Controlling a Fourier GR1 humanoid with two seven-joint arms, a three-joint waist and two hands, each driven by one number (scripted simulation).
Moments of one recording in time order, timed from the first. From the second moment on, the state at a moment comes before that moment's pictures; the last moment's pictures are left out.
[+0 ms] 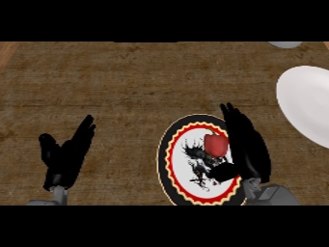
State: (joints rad) left arm 0.01 0.16 -0.13 -1.48 0.17 0.11 0.22; right arm -0.15 -0.18 0.43 -1.64 0.91 -0.02 0.64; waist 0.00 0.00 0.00
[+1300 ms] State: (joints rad) left arm 0.01 0.13 -0.09 -1.48 0.12 0.07 0.23; right arm -0.30 -0.06 0.34 -1.43 1.14 -0.21 0.58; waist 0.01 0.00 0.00
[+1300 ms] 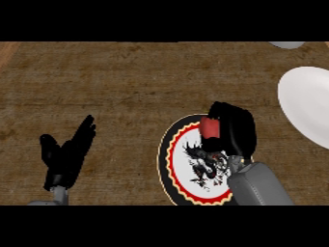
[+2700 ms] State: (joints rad) left arm 0.02 0.13 -0.07 -1.48 0.13 0.04 0.21; right arm -0.56 -0.09 -0.11 -1.18 1.47 -0.81 0.98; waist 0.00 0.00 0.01
